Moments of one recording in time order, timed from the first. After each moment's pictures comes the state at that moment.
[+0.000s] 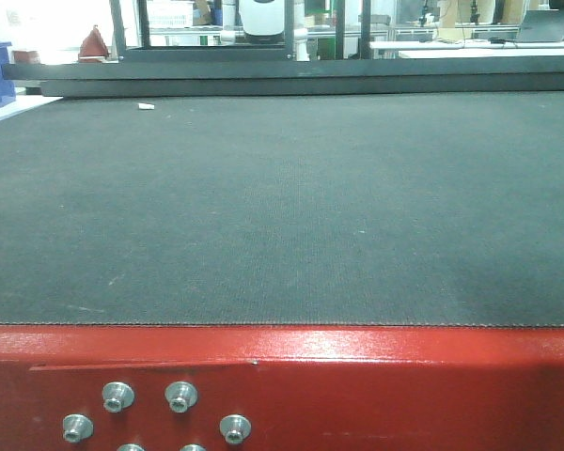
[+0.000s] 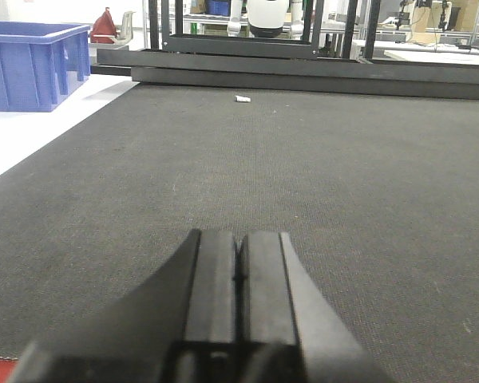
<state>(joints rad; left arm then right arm) -0.06 -0.01 0.03 -0.10 0.03 0.06 0.64 0.40 -0.56 -0.04 0.39 0.06</state>
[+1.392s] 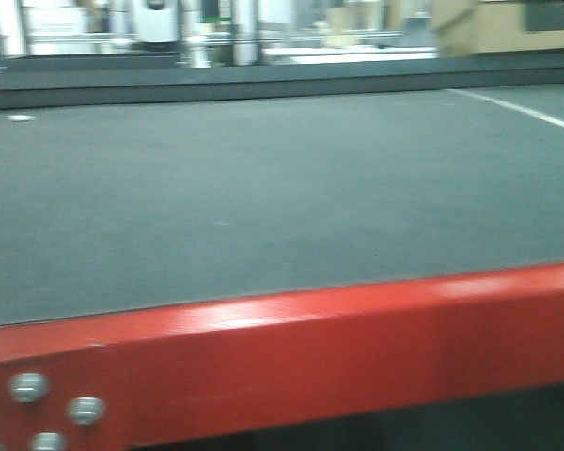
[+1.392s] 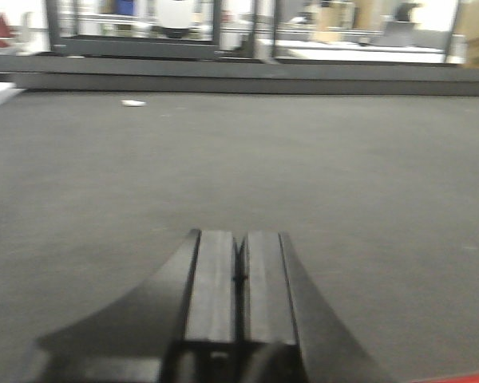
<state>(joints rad) -0.06 -0.01 0.03 -0.10 0.03 0.06 0.64 0.40 -0.56 -0.04 0.39 0.06</state>
